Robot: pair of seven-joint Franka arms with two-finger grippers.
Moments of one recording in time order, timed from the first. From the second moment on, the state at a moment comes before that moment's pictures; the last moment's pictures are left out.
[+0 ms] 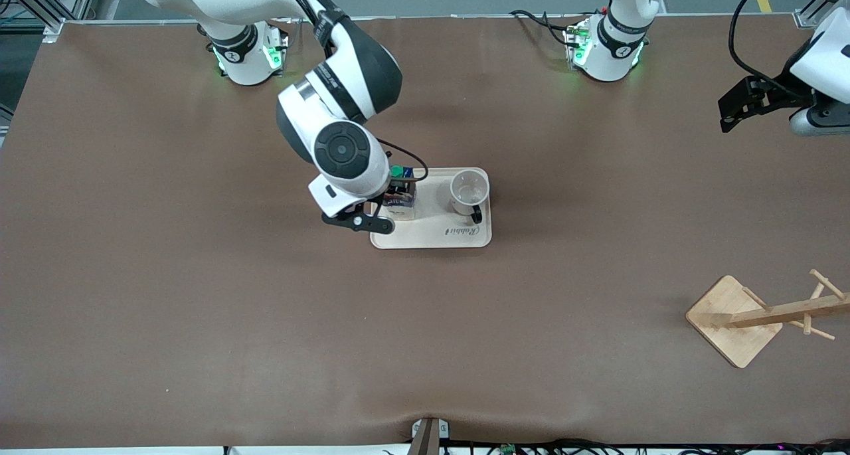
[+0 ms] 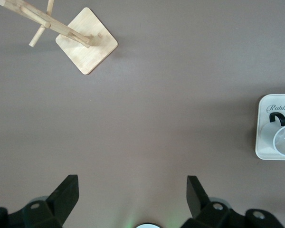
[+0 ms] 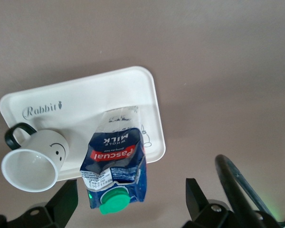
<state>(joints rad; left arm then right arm) -0.01 -0.03 -0.13 -1.49 0.09 1.44 -0.10 0.62 0.61 -0.02 -1.17 0.17 1.56 0.79</state>
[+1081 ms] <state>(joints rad) -0.01 -0.03 -0.13 -1.50 0.09 1.44 -0.10 0.26 0.40 -0.02 -1.10 0.17 1.36 0.69</state>
